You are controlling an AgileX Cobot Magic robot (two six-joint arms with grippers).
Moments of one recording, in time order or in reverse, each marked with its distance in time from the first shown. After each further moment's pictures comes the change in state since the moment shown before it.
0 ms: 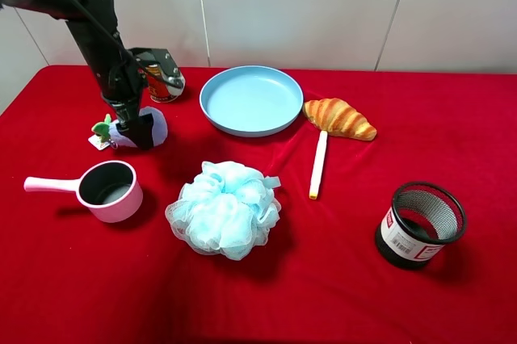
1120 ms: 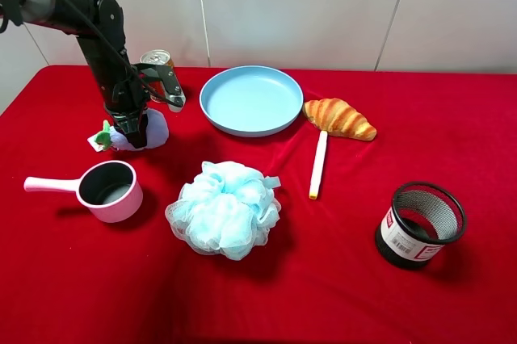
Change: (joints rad) left arm -0.003 0.060 0.000 0.048 -0.021 0.019; right arm 0.000 0.000 0.000 0.000 0.000 0.000
